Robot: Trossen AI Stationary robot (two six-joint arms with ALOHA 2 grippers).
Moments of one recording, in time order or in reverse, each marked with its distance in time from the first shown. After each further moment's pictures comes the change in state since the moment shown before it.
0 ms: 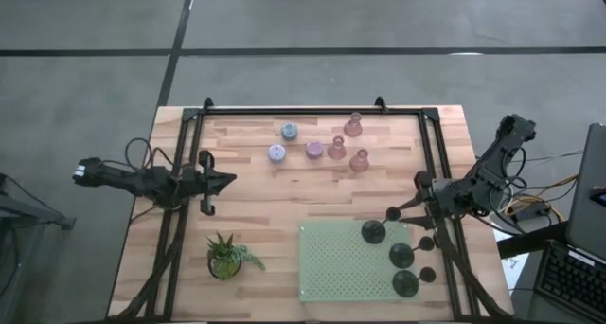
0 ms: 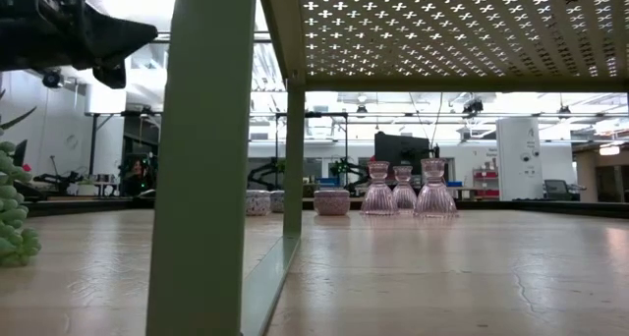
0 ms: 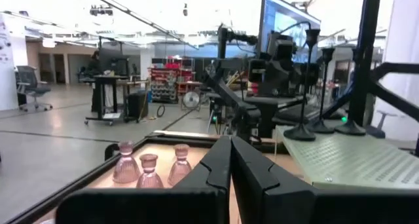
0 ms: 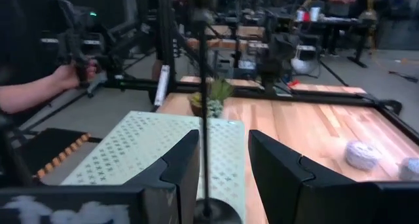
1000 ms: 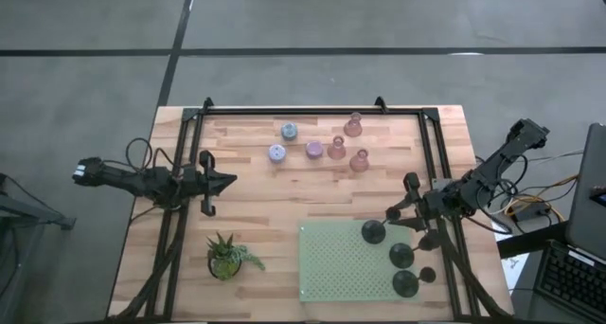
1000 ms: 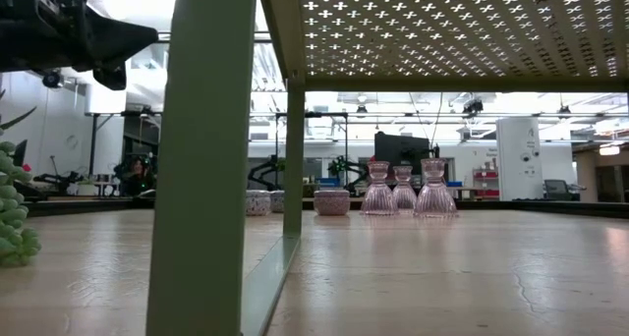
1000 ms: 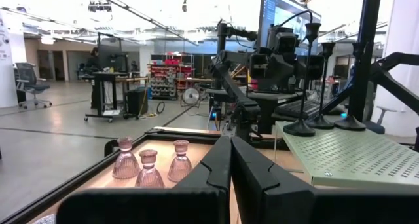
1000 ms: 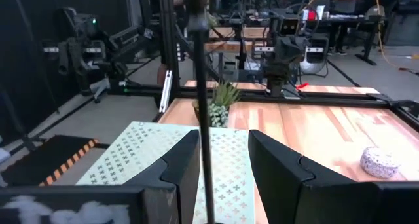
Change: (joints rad) left arm 0.000 0.001 -0.001 -0.011 0.000 -0.003; right arm -0.148 0.109 0.000 0.139 -0.164 0.002
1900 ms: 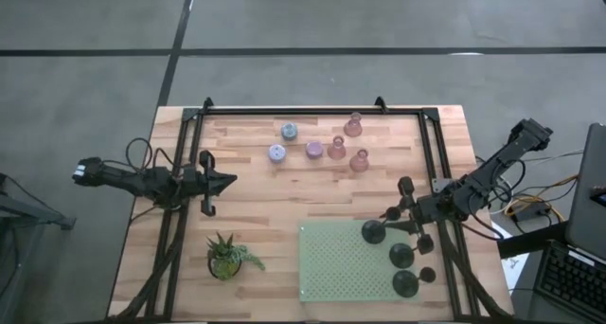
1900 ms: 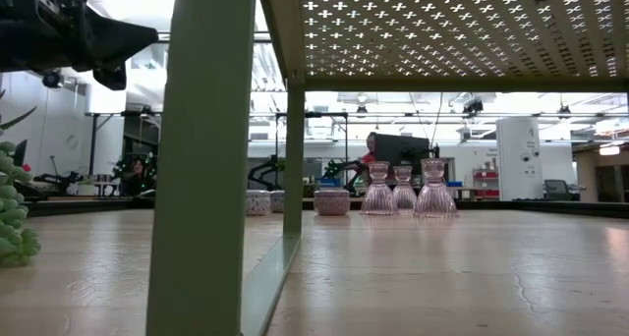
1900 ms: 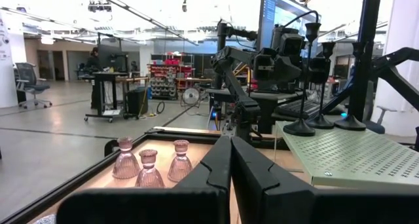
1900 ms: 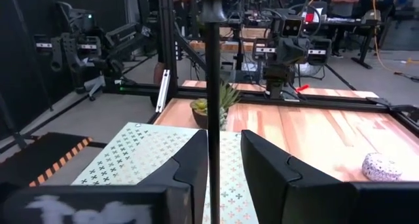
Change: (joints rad) left arm 0.000 0.000 0.000 0.000 0.000 0.000; right arm -0.020 0.102 0.003 0.098 -0.008 -0.027
